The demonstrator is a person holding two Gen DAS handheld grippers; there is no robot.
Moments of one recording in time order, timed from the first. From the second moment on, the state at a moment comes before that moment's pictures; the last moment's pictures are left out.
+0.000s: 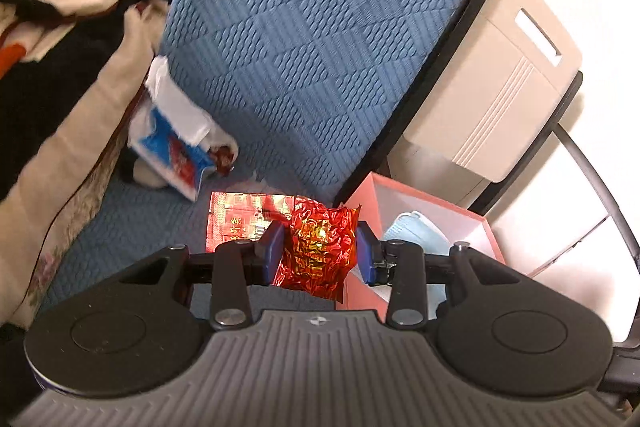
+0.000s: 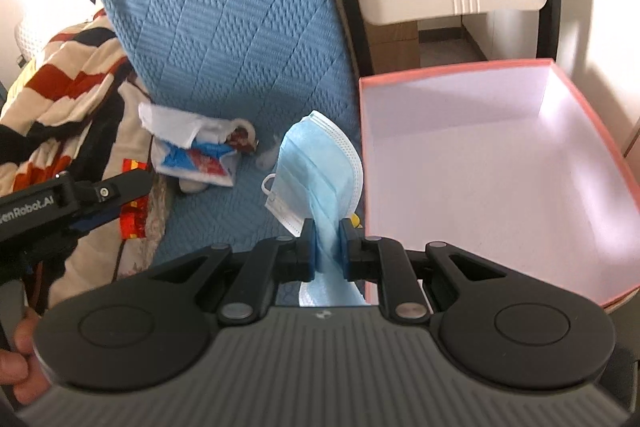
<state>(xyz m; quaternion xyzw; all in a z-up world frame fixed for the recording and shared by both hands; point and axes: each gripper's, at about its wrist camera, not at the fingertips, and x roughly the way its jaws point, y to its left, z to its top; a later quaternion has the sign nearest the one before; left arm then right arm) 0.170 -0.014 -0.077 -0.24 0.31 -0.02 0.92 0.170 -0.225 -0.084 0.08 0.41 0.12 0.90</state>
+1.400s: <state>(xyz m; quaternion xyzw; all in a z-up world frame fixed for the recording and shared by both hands) 0.276 -0.204 -0.096 -0.19 0.37 -0.08 0.91 0.252 -0.400 -0.119 0.10 0.43 0.07 0.89</state>
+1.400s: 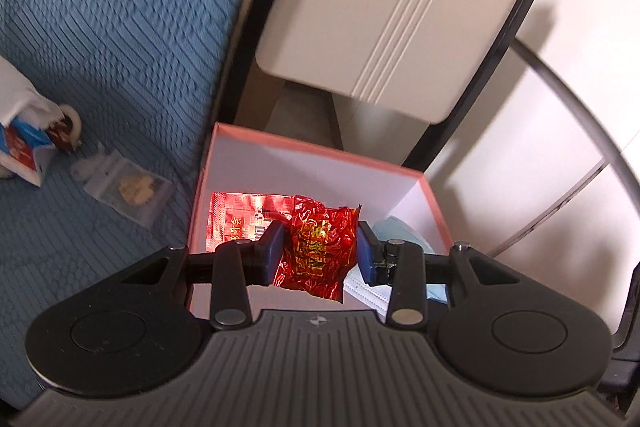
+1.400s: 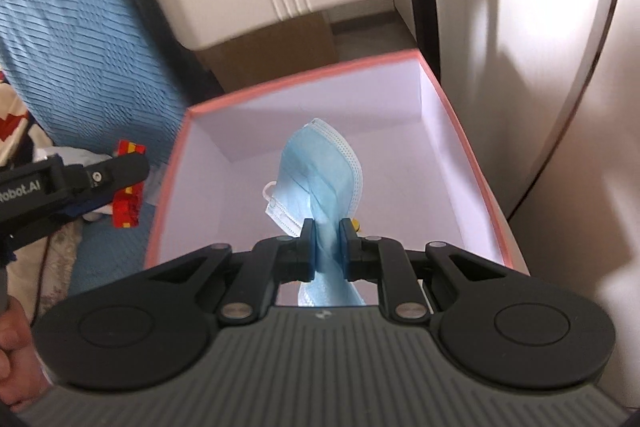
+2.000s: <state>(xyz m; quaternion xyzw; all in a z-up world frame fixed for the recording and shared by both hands) 0.308 -0.234 -0.152 -0.17 0.43 -0.07 0.89 0.276 -0.417 -0.190 0.10 0.49 0.07 0.86</state>
